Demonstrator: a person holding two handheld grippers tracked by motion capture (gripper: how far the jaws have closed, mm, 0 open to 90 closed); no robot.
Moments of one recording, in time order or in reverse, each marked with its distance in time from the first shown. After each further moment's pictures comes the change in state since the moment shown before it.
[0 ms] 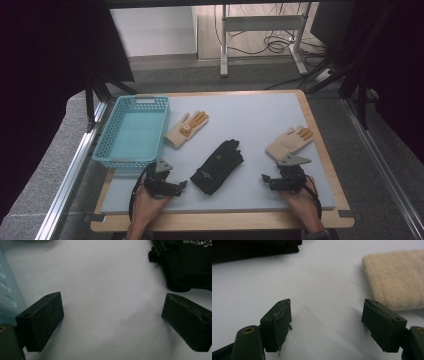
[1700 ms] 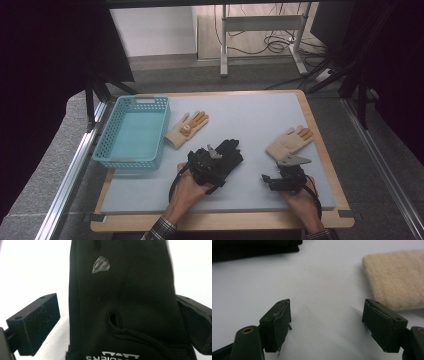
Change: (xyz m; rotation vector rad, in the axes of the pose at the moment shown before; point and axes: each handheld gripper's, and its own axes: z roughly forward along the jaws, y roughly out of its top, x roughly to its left) left arm -0.080 0.095 0.064 0.145 0.030 0.163; right arm 0.000 0.000 0.000 -0.001 0.001 0.000
